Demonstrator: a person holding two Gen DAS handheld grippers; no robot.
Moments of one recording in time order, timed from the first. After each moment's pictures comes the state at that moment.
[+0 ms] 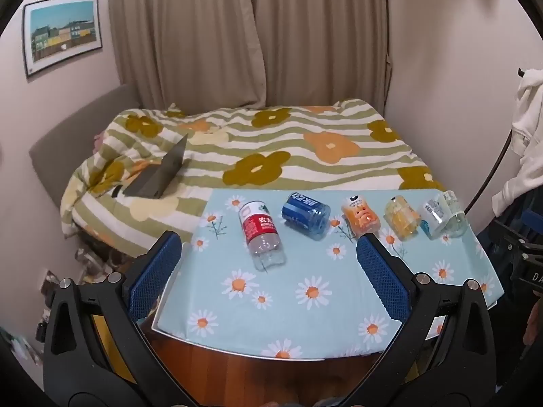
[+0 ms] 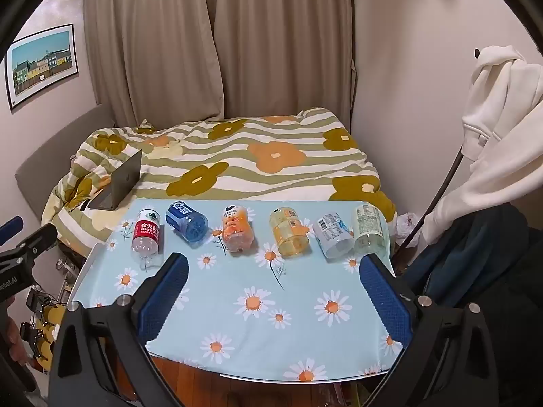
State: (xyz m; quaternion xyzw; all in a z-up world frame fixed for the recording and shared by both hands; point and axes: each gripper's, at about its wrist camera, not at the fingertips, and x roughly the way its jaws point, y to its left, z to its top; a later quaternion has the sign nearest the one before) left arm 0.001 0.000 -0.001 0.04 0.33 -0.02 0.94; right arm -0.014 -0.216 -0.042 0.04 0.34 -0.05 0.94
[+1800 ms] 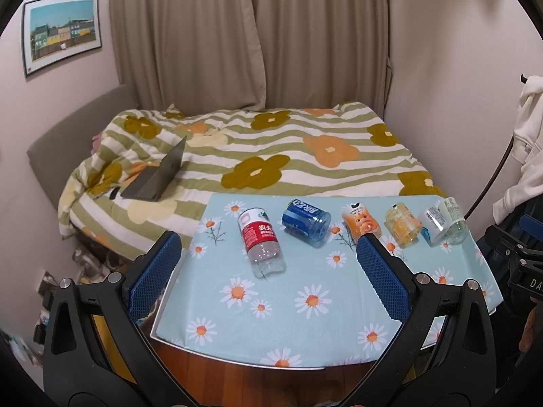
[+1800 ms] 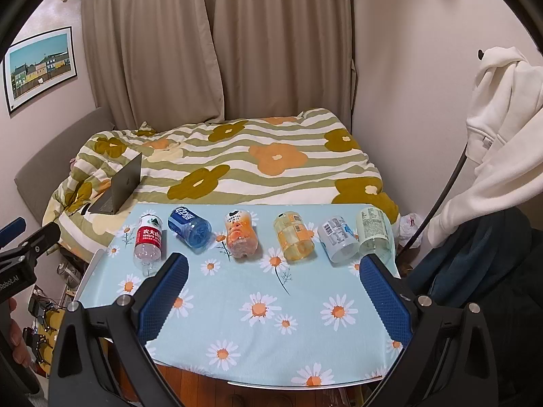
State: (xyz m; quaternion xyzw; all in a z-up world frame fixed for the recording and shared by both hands) left arm 0.010 0.002 0.004 0.03 0.32 -0.02 0.95; right arm -0.010 -0.211 -0.041 0.04 0.34 -0.05 0.94
